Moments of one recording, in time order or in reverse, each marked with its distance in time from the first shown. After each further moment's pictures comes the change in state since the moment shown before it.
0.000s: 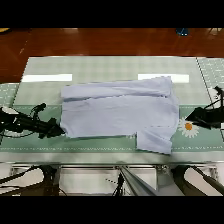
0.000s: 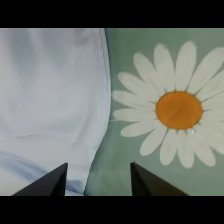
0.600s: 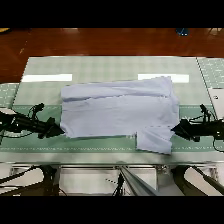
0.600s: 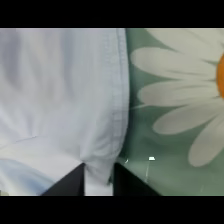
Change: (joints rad) left arm 0.022 0.000 0.003 -0.012 -0.018 0.012; right arm -0.027 0.000 -0.306 0.216 -0.195 -0.051
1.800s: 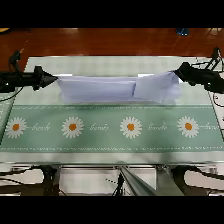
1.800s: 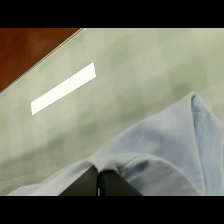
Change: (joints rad) left arm -0.096 -0.157 0.568 -0.389 0.202 0.007; right arm 0.326 -0.329 0.600 0.432 -0.515 -0.095
